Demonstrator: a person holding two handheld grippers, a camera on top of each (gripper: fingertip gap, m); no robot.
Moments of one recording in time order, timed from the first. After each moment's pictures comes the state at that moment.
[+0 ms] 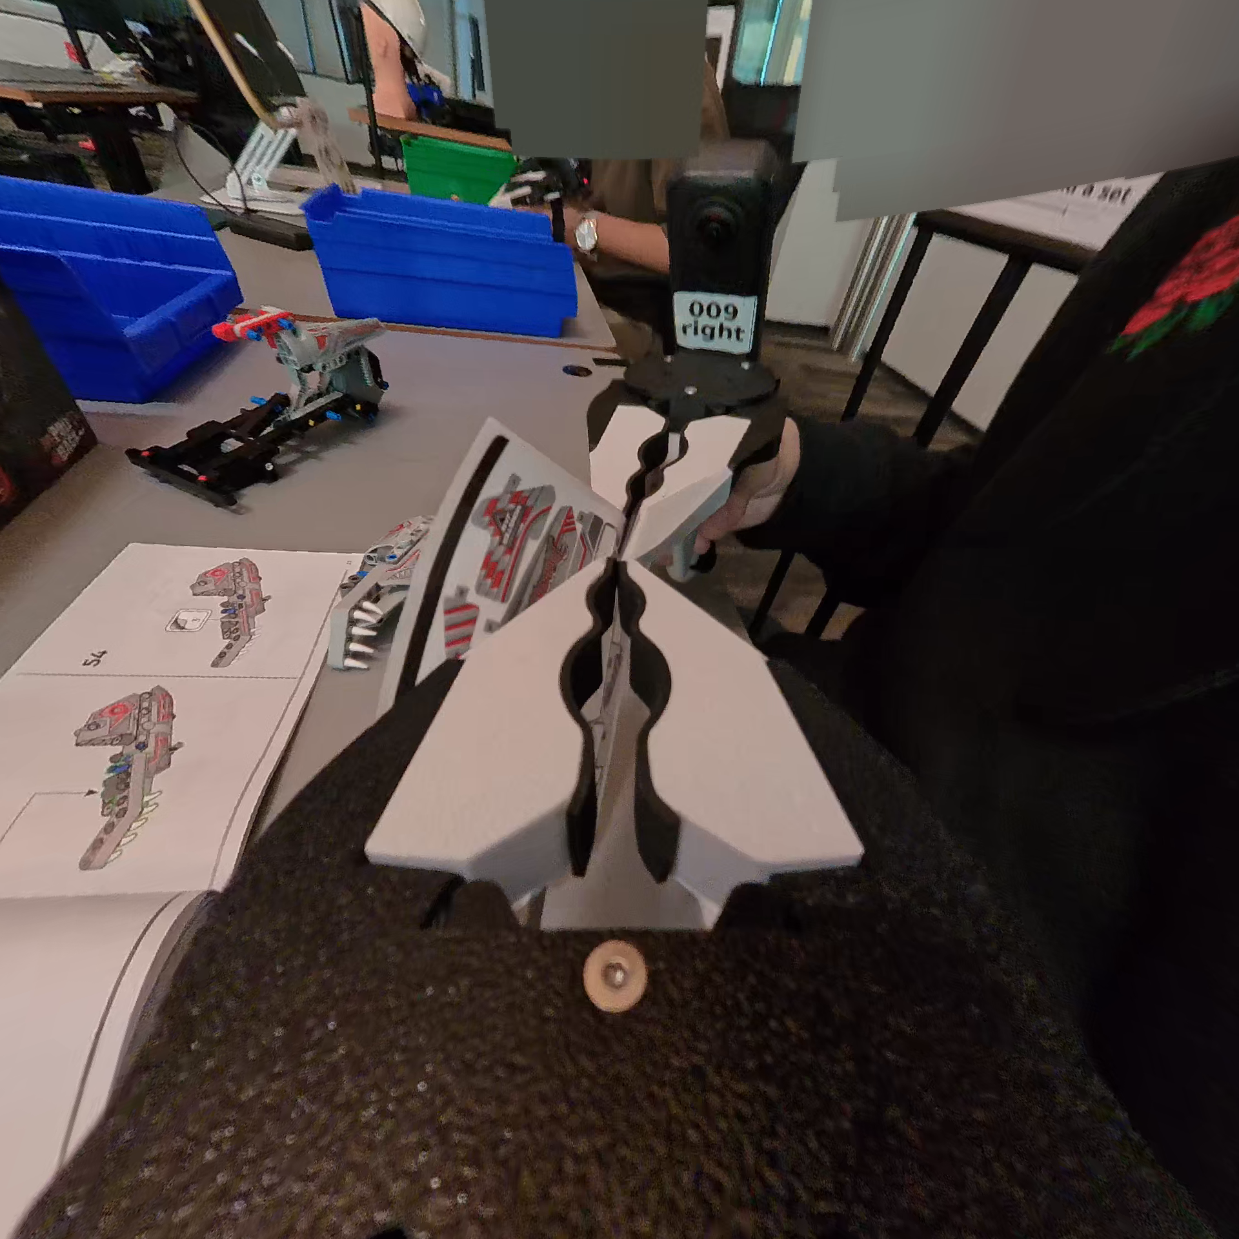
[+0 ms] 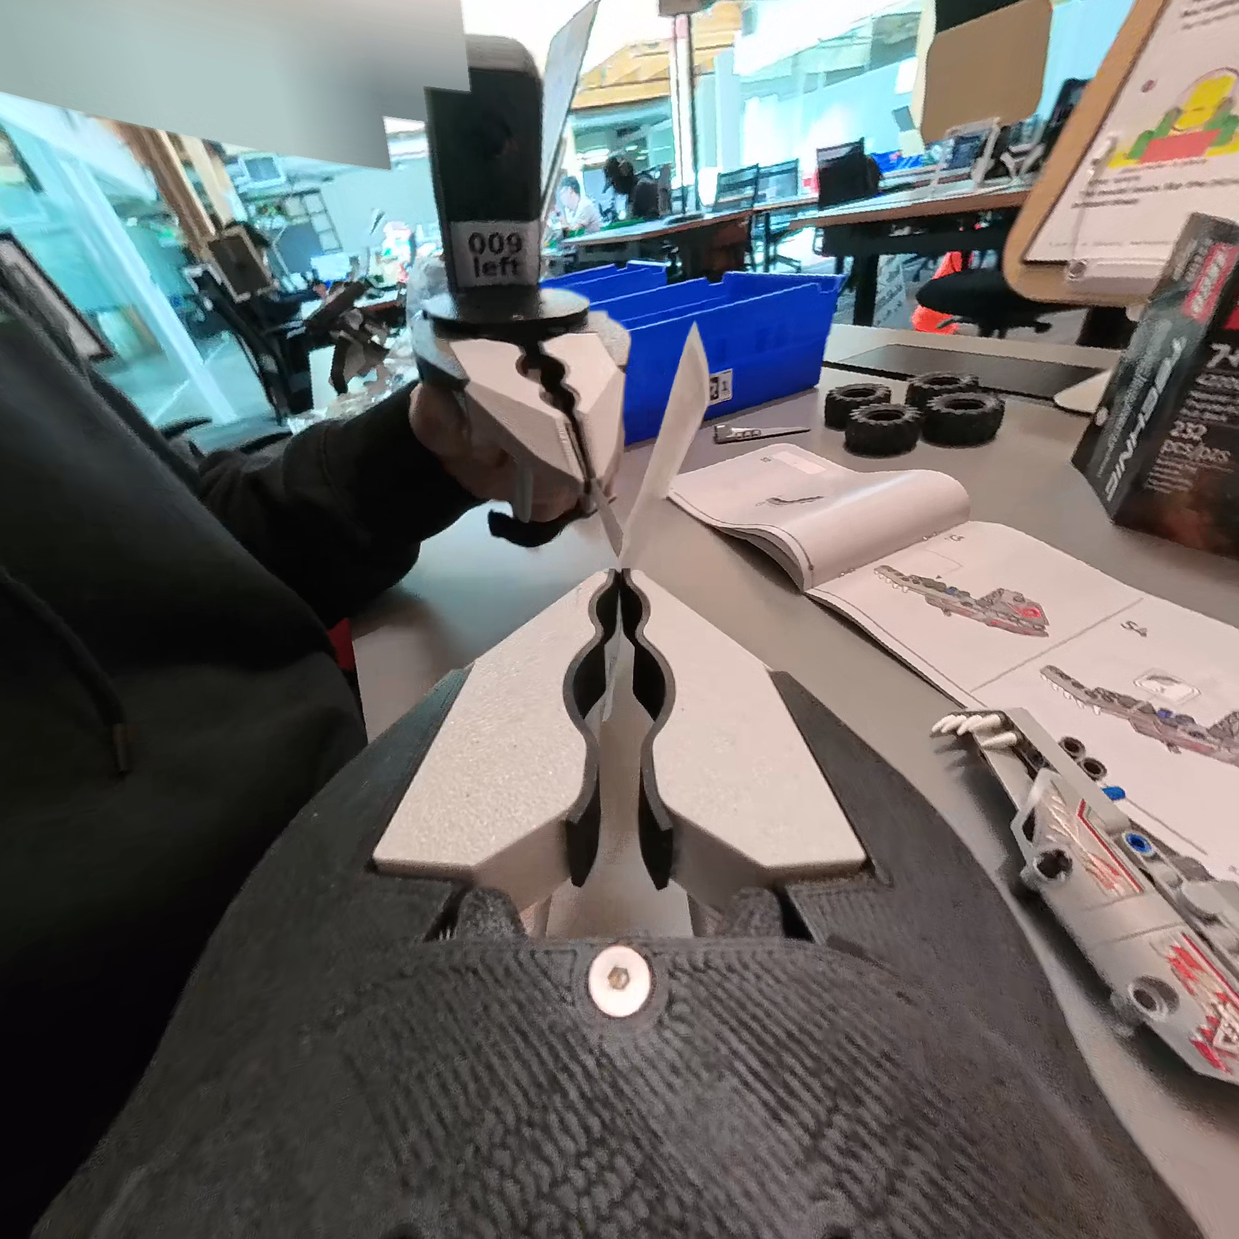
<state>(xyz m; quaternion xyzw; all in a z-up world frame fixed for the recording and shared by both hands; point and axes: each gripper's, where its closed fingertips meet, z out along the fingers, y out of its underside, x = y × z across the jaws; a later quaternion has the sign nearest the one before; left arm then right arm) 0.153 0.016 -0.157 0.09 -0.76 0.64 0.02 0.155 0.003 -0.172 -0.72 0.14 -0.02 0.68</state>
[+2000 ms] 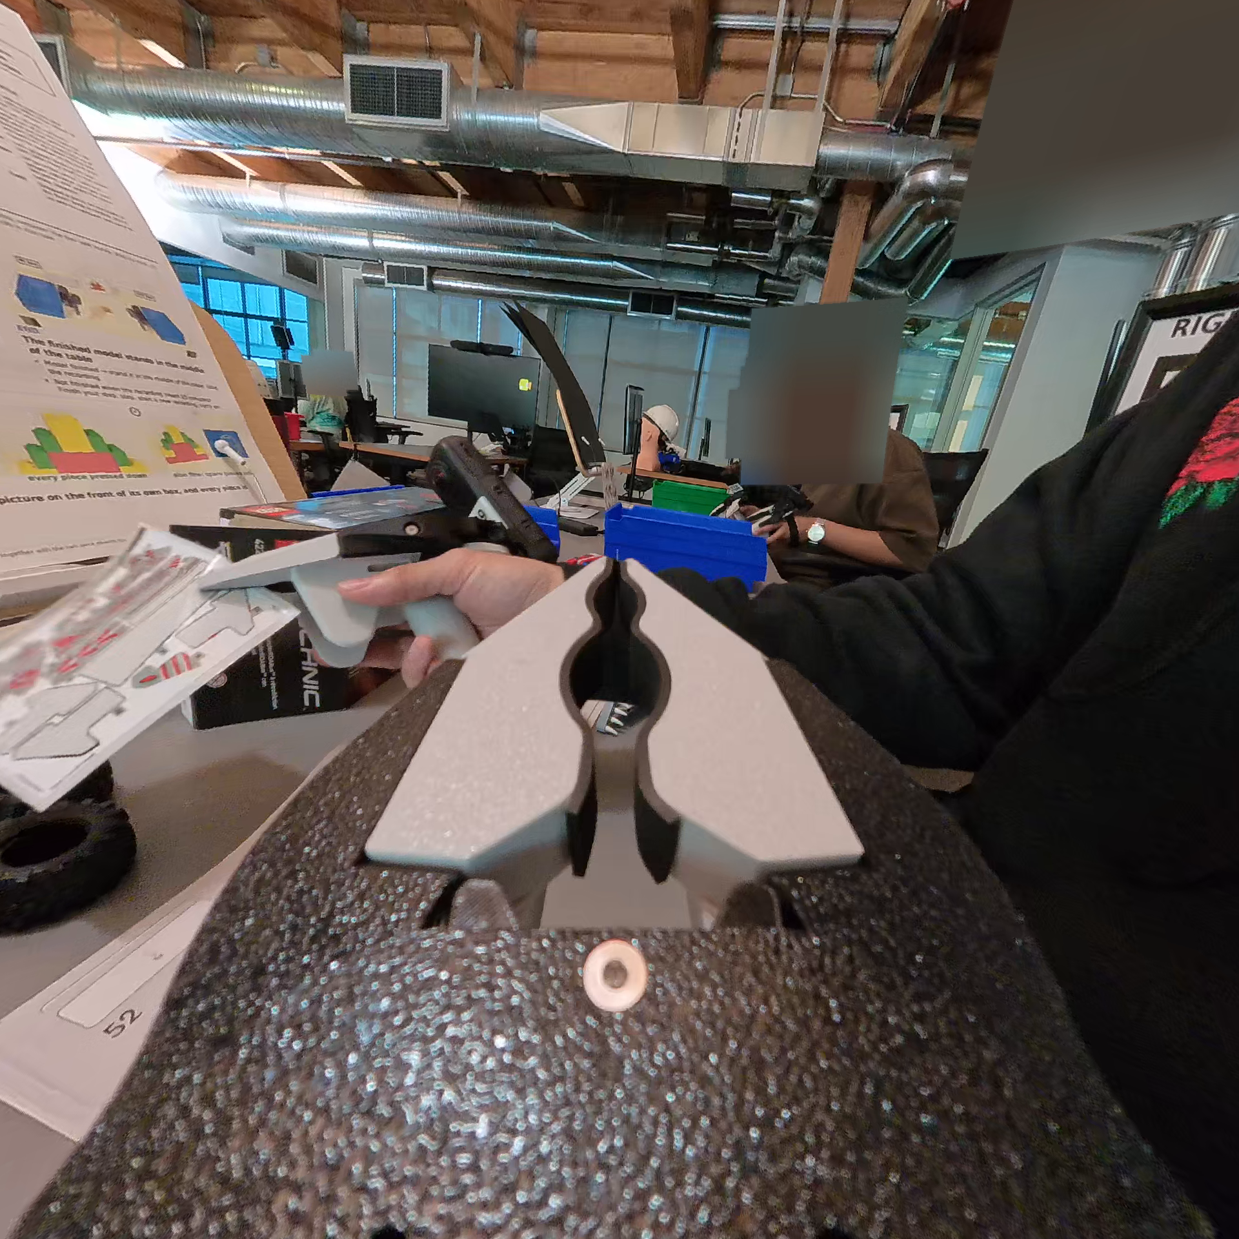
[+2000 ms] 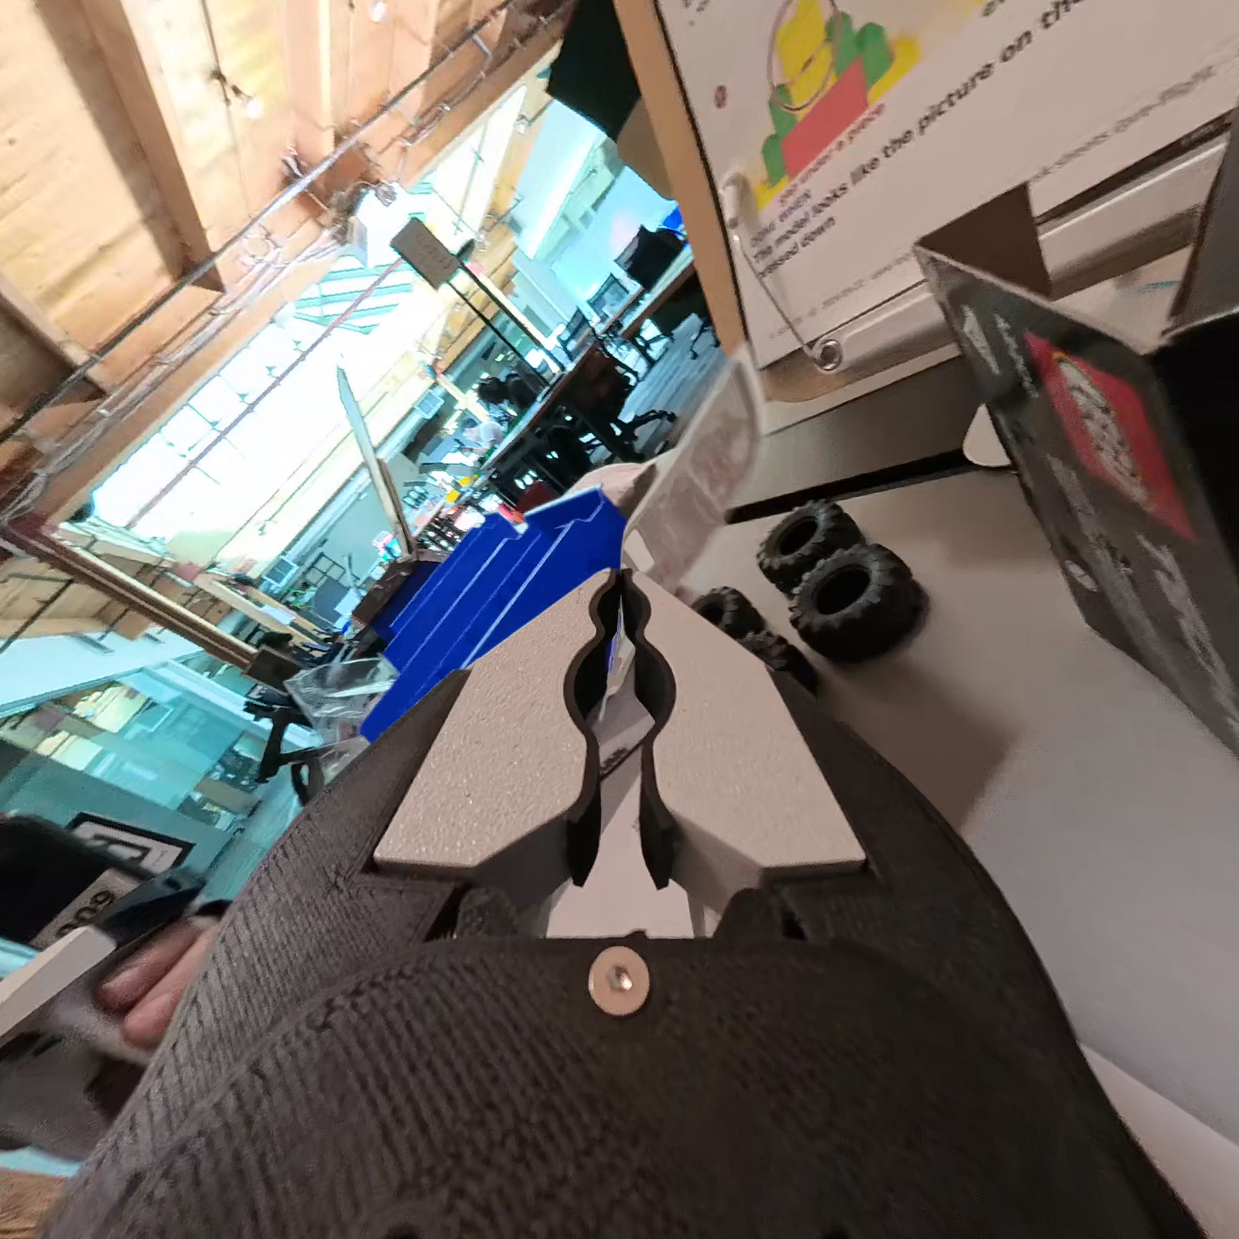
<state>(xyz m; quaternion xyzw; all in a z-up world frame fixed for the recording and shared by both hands) 0.198 0.183 -0.087 0.19 -0.58 0.78 -0.13 0.419 0.190 -0.146 -0.57 0.42 0.12 0.70</state>
